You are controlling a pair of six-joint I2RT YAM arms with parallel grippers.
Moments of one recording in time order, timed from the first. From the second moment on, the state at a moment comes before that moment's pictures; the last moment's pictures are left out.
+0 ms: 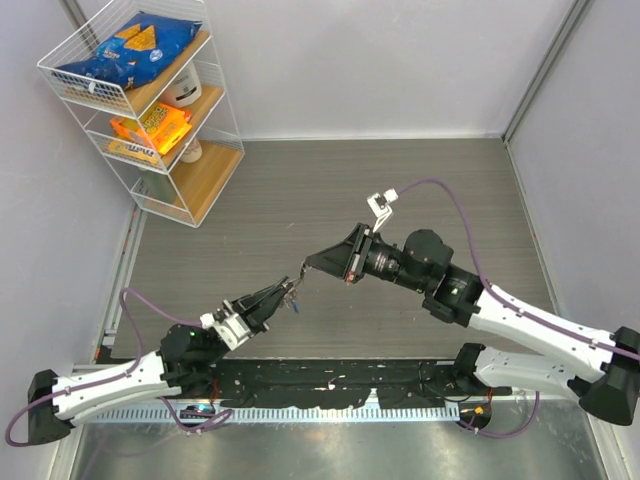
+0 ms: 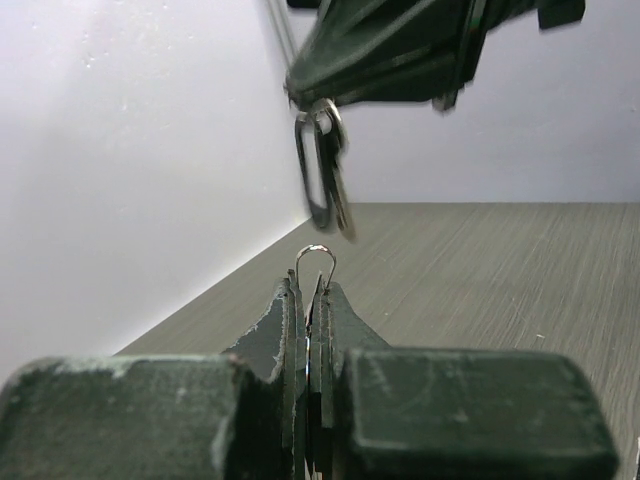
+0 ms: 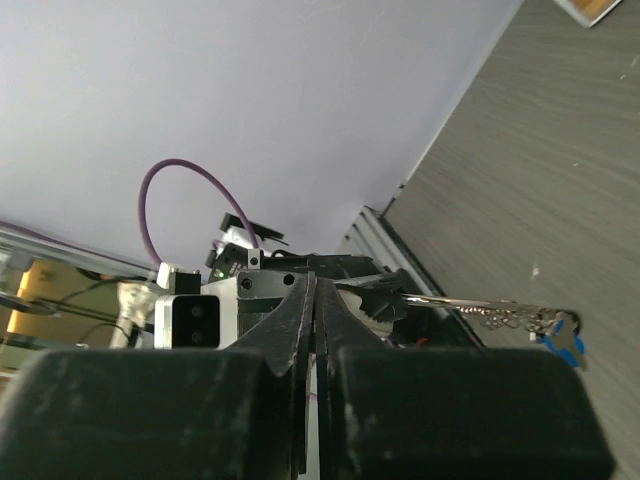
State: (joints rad) left arm -1.20 0.30 0.06 0.70 -0.17 0.42; right arm 0.98 0.99 0.78 0.25 -0.17 1.09
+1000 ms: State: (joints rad) left arm -1.20 0.31 0.26 0.54 -0.34 0.23; right arm 1.05 0.93 1.06 -0.27 -0.26 0.07
